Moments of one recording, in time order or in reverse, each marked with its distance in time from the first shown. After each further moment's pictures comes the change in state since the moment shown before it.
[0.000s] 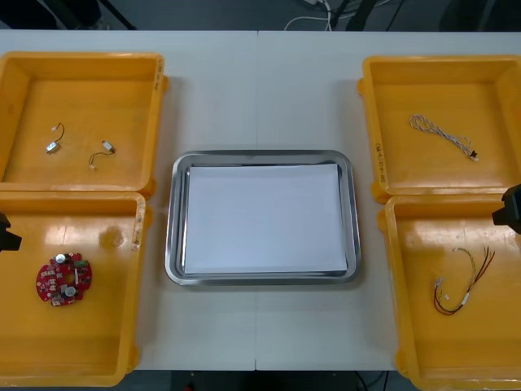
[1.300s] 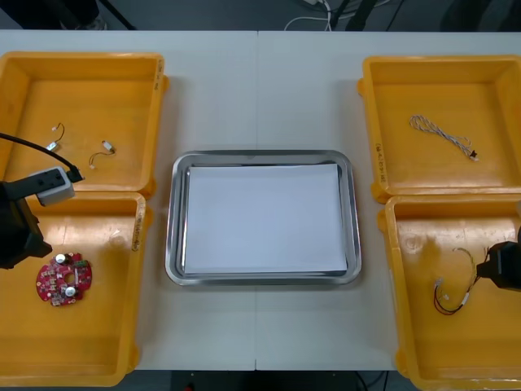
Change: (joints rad) right arm 0.257 0.166 -0.052 -0.033 0.034 -0.127 -0.026; left arm -0.099 0.125 -0.260 0.002 0.083 -0.044 -0.607
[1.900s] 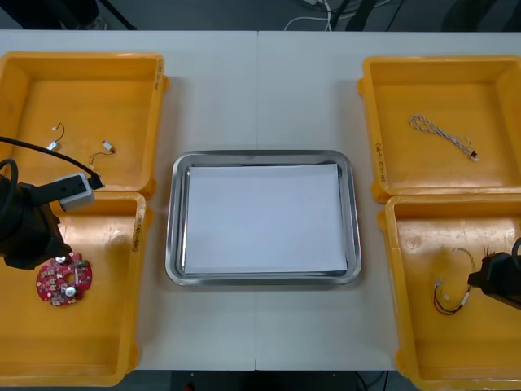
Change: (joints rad) right arm 0.066 0.081 0.006 0.000 0.061 -0.073 -0.177; left arm 0.002 0.034 -0.099 0.001 0.001 -0.117 0.000
